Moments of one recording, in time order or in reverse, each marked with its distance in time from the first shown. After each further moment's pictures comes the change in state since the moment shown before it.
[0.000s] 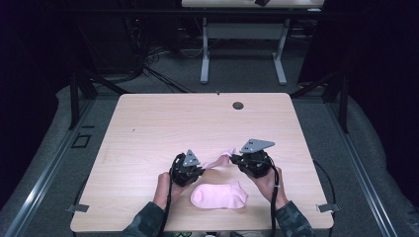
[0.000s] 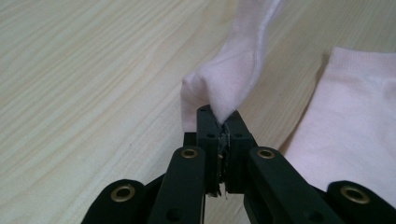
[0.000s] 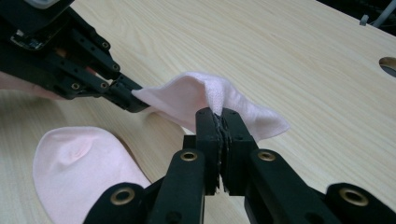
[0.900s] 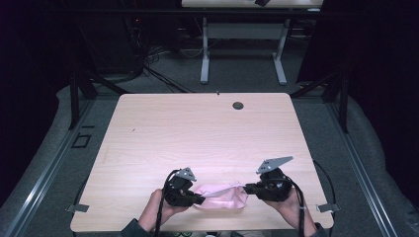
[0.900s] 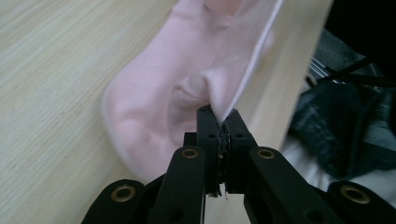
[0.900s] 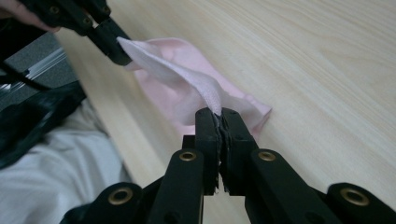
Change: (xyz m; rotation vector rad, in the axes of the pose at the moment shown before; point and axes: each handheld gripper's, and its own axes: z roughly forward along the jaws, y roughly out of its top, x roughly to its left) left arm -0.034 -0.013 -0.043 0.186 -0.326 -0.153; right arm 0.016 -0.034 -0.048 0.229 0.194 0.130
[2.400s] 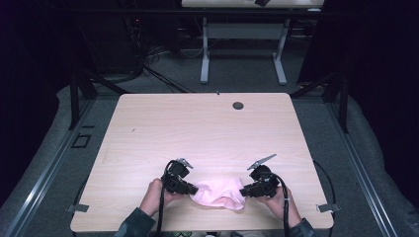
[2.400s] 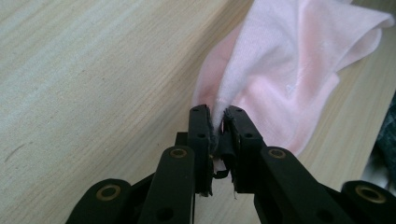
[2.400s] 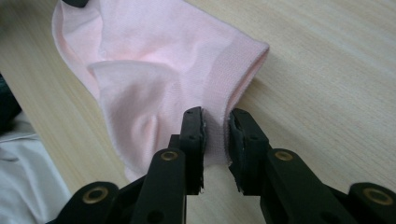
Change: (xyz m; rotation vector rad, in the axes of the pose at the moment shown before) left arm 0.044 0.005 0.012 0.099 0.065 -0.083; right arm -0.034 -0.017 0.057 0.163 0.013 0.156
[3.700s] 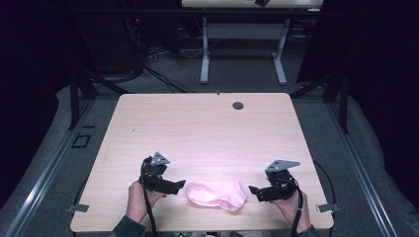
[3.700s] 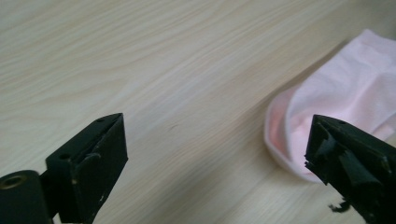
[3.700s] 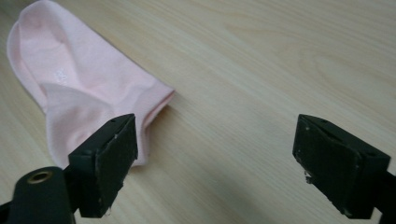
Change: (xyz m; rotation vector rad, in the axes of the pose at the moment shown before) left arm 0.005 -0.036 -0.060 -0.285 0.338 -0.066; right arm -0.004 -0.029 -0.041 -0.283 -0.244 -0.060
